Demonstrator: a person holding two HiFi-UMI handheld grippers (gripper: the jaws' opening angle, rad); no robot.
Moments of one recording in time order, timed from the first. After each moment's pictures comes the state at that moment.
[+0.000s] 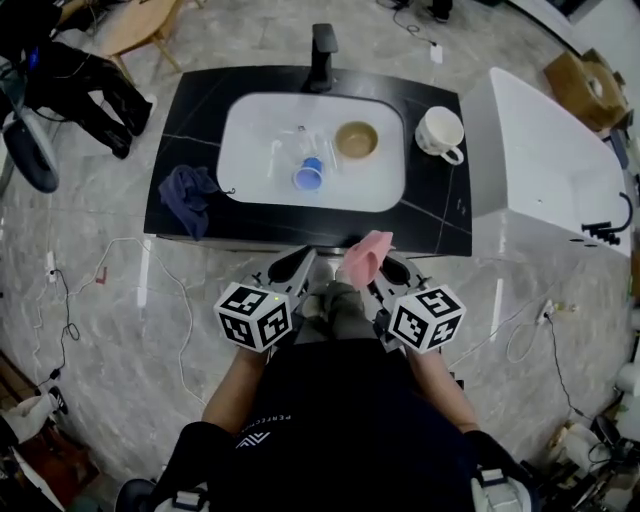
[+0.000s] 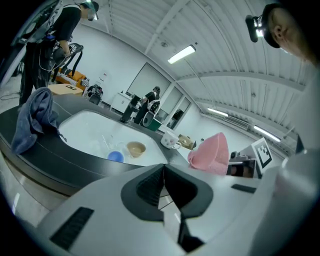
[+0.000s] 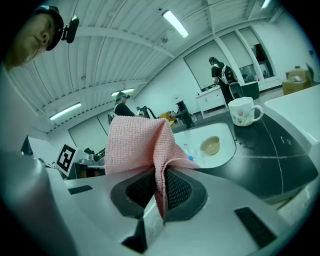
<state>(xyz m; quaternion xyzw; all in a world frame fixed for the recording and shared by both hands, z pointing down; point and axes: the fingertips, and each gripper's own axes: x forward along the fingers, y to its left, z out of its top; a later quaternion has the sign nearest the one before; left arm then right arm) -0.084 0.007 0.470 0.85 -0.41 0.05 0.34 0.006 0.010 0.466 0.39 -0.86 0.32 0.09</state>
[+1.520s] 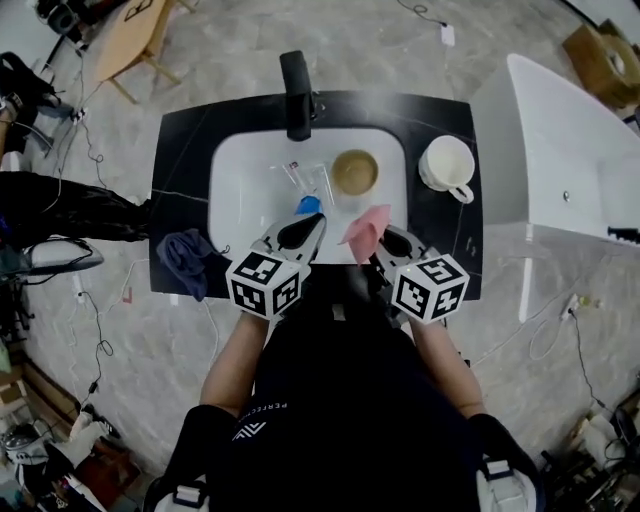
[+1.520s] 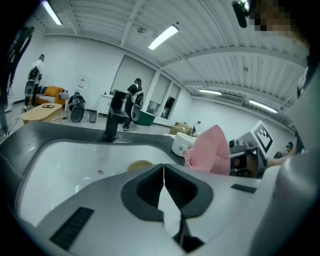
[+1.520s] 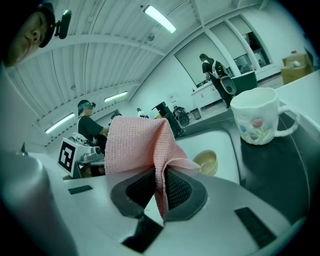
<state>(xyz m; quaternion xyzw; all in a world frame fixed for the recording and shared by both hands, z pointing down) -0.046 -0.174 0.483 0.88 -0.37 0.15 0.26 0.025 -0.154 0.492 0.38 -0.85 0.37 0.07</state>
